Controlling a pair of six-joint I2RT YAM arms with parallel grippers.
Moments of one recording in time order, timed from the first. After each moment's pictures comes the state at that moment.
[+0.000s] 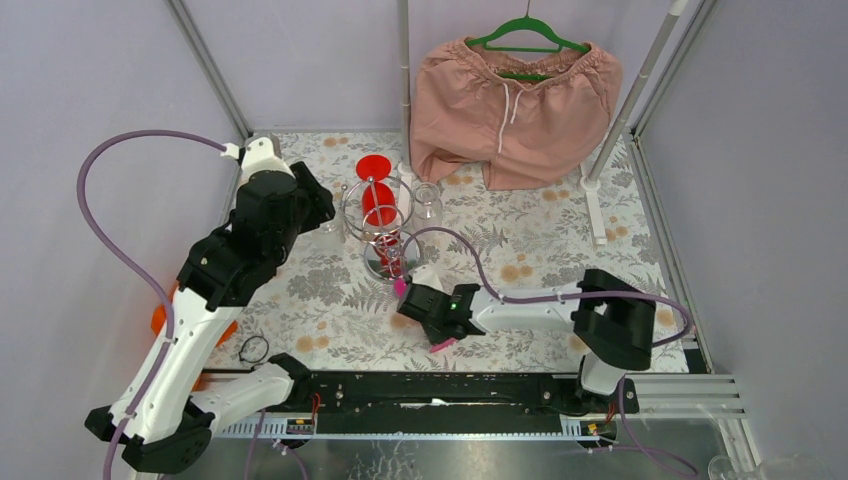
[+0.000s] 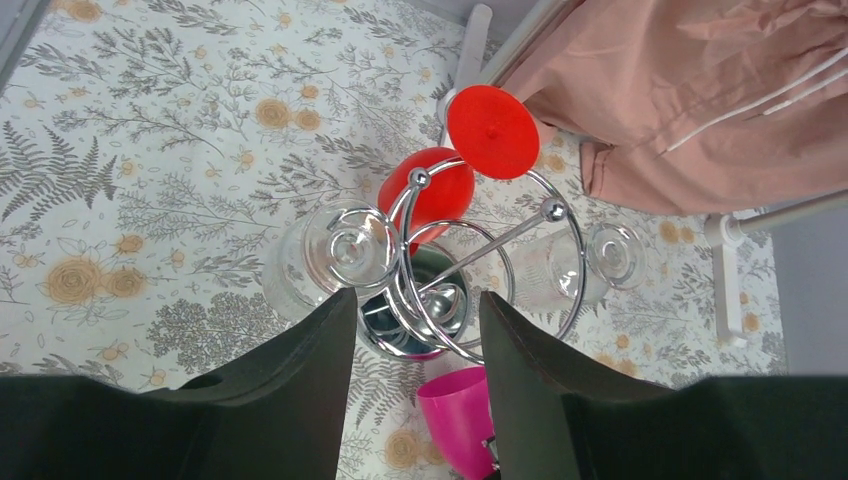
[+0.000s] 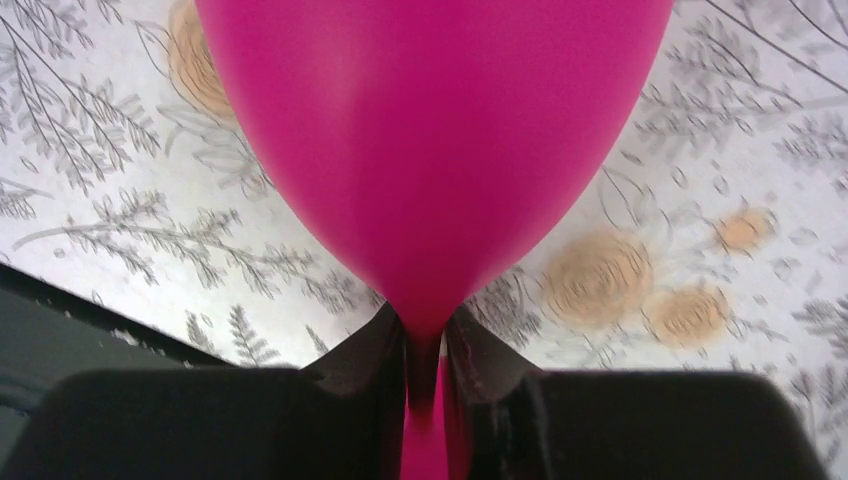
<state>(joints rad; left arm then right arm) -0.54 0.99 1.41 -0.89 -0.49 -0.61 1.23 1.73 1.04 -0.50 0.26 0.65</state>
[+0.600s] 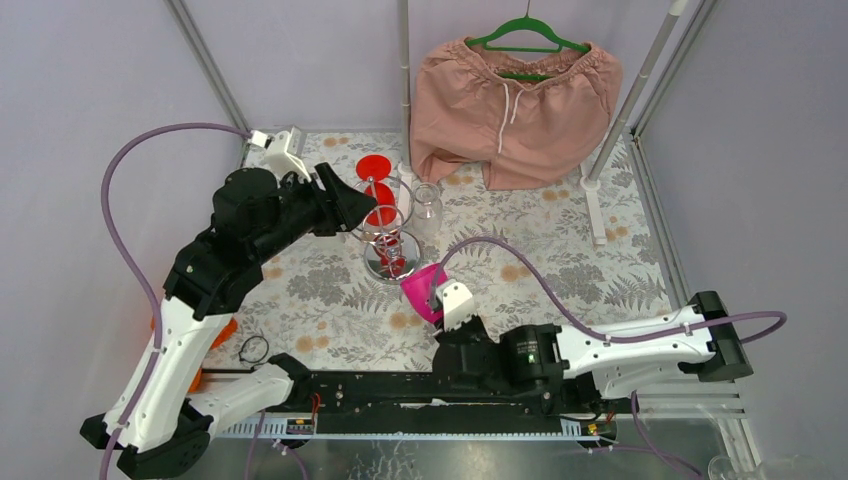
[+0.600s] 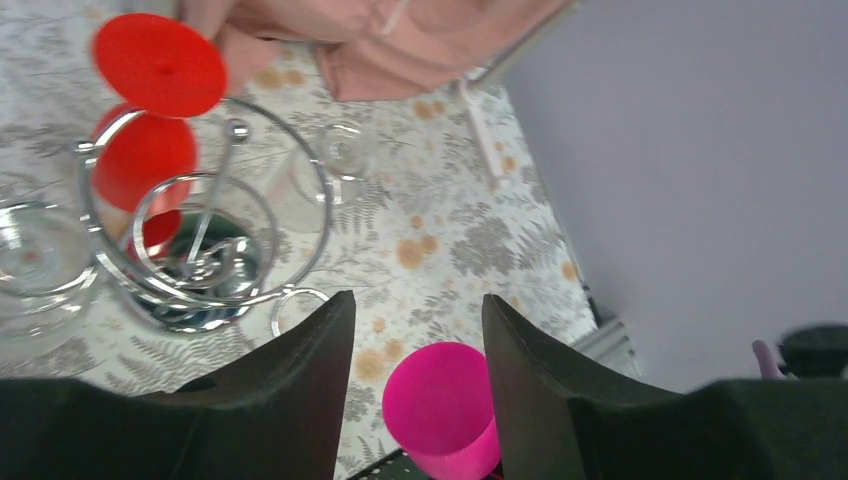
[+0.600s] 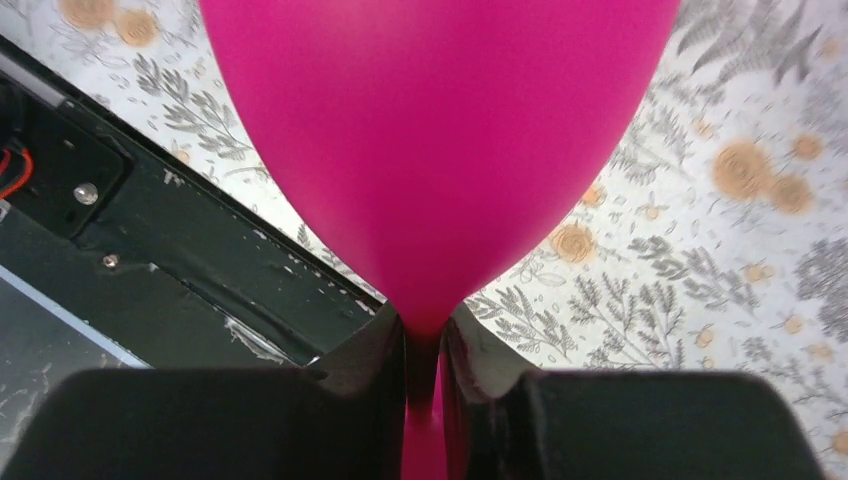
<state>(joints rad) -0.54 0.96 1.45 -0.79 0.05 -0.61 1.60 1.24 1.01 -0.75 0.72 0.79</state>
